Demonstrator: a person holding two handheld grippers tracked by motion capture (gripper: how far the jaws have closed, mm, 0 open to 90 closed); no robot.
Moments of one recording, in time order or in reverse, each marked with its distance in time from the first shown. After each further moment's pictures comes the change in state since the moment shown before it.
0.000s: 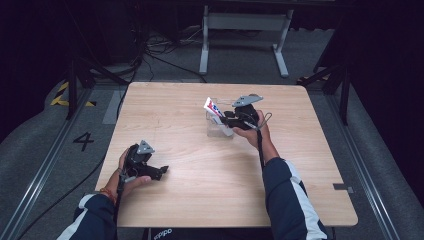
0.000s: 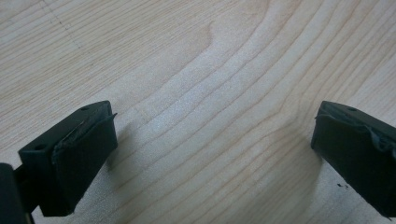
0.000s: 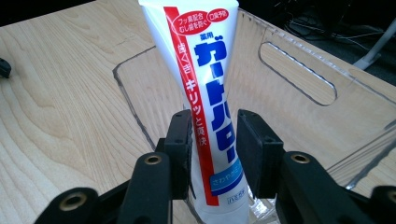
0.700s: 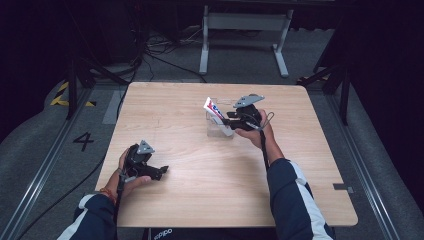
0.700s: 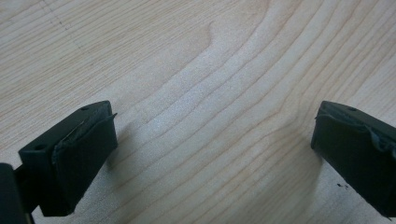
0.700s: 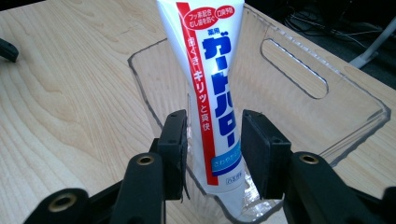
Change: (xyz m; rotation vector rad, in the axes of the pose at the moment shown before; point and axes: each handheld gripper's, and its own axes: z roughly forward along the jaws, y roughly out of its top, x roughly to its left) left arm 0.000 0.000 0.000 0.002 0.003 0.006; right arm 0.005 0.004 -0.015 0.043 -0.005 -0.036
